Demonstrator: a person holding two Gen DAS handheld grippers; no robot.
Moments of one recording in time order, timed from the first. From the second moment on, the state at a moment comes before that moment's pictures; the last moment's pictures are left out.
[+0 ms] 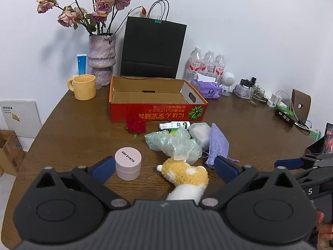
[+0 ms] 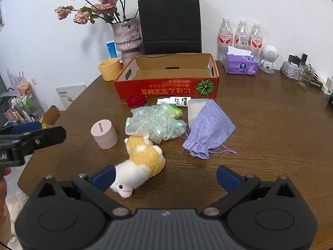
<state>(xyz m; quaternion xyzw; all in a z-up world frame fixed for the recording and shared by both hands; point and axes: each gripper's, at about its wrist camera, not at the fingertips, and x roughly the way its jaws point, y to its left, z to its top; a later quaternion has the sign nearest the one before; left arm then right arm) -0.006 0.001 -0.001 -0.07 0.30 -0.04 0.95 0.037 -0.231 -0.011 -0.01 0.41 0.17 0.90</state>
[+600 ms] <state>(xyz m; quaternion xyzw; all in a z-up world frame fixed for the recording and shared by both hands) 0.000 0.002 -0.006 -0.07 0.31 -0.03 0.95 0.038 -0.234 -0.015 -0.01 0.40 0.17 0.90</state>
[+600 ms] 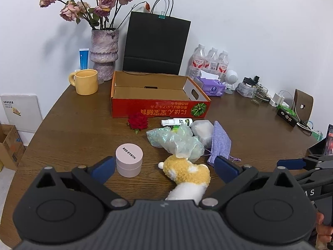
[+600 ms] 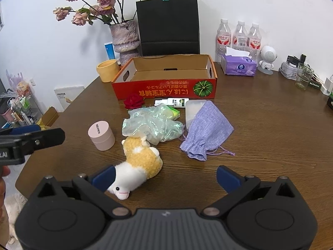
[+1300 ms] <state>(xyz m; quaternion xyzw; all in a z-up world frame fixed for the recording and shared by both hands) 0.001 0.005 -0.007 -0.08 0.31 -0.03 0.95 0.039 -0.234 -0.011 -0.01 0.39 0.17 0.91</state>
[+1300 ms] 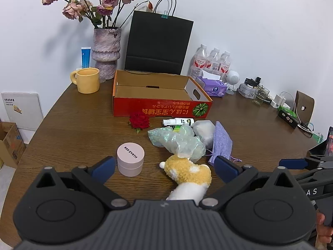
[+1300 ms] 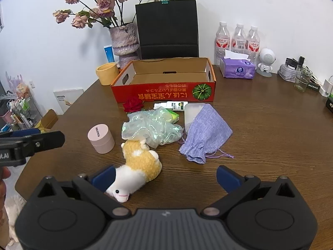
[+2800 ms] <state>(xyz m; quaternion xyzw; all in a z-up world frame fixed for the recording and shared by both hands) 0.005 0.012 -0.014 -0.09 0.32 -0.02 0.94 0.038 -0.232 -0.010 -0.01 0.38 0.16 0.91</state>
